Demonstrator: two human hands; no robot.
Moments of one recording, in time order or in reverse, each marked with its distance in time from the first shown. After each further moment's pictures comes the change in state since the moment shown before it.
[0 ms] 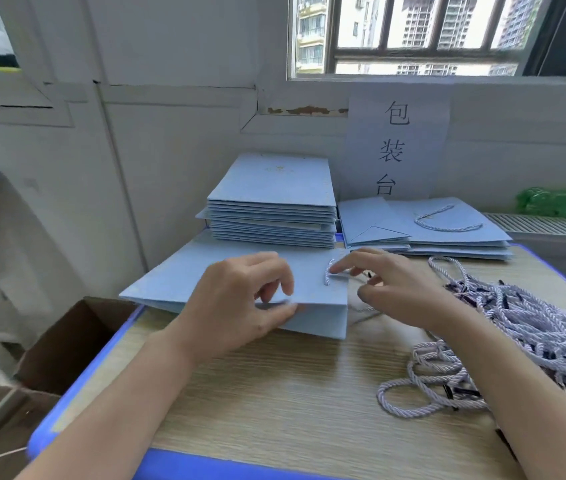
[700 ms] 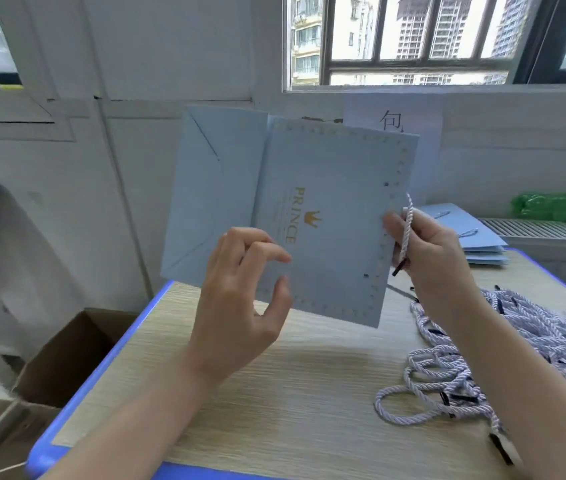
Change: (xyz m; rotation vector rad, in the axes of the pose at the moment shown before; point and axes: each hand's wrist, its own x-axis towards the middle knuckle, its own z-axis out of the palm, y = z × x) left_hand 0.006 0.023 0.010 0.065 0.361 -0.016; right_hand 0.012 0.016 -0.009 0.898 0.605 -0.030
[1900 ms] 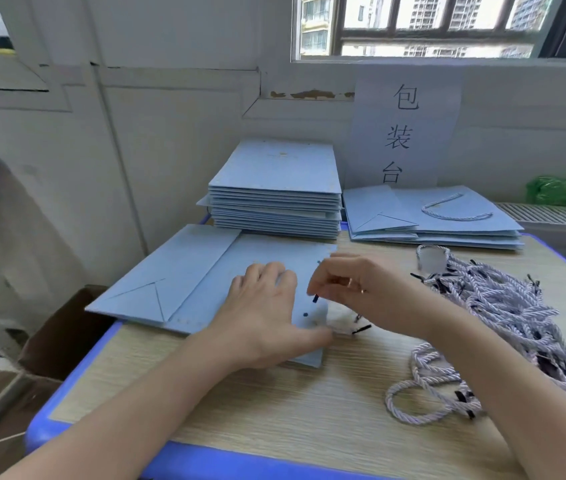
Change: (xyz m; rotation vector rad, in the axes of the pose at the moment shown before) left_hand -0.013 -0.003 0.015 0.327 -0.966 -0.339; right_hand -0.032 0.000 0.035 -0.756 -0.757 -0.107
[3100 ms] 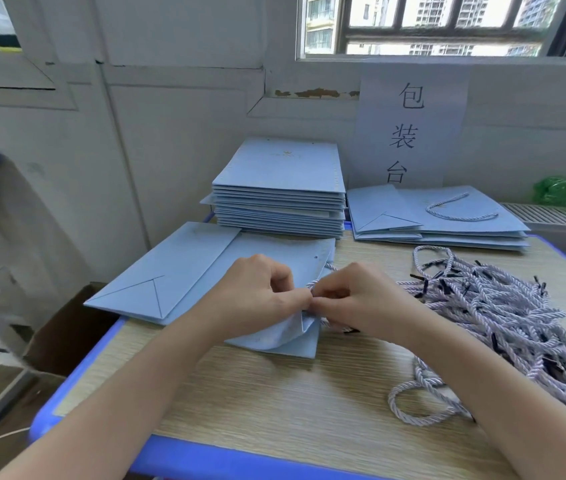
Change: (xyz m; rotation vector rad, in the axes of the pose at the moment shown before) left_hand 0.001 -0.010 -0.022 -0.548 0.087 -0.079; right_hand 0.002 -0.011 0.014 0.157 -0.018 0.187
